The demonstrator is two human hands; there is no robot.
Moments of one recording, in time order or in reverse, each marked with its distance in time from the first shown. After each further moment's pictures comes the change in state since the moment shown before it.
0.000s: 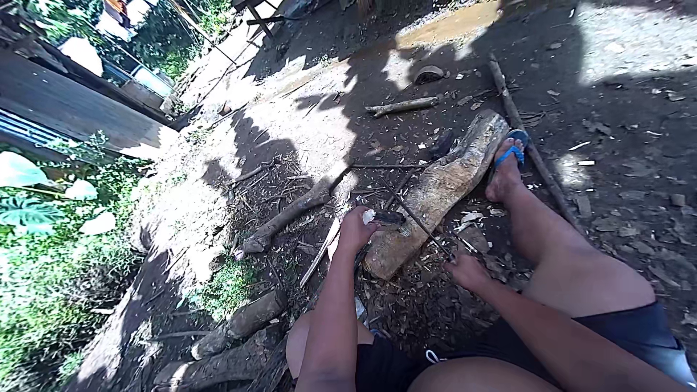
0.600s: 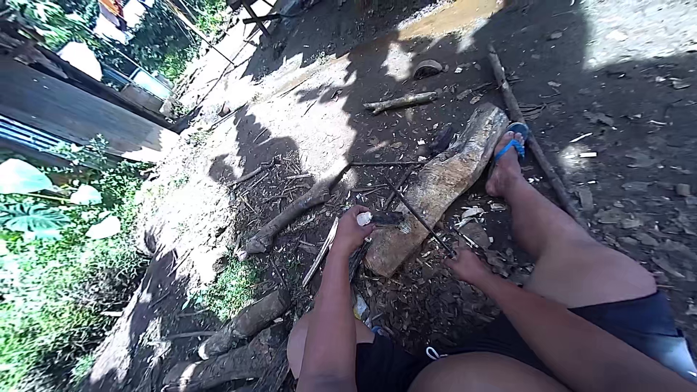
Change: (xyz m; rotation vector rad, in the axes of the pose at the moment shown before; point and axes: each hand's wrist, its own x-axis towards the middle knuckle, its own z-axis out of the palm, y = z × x) left_hand -0.004 -0.011 -0.007 -0.114 -0.044 -0.005; right_hand 0.017 0.012 0.009 0.061 -0.026 0.029
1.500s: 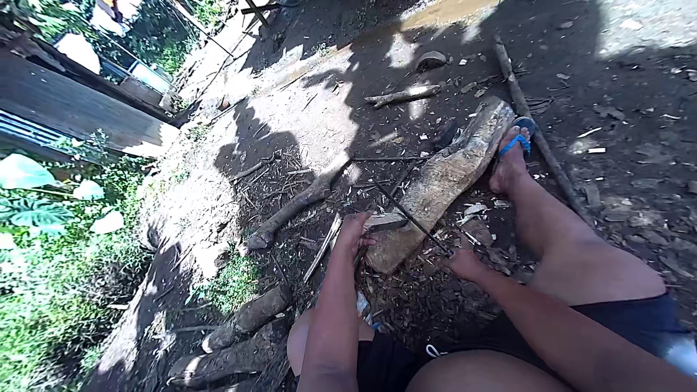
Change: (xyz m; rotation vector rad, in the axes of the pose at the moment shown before) left_hand 0.002 -0.005 0.020 -0.799 -0.060 -0.530; right_hand 0.016 0.005 0.013 -0.035 -0.114 -0.019
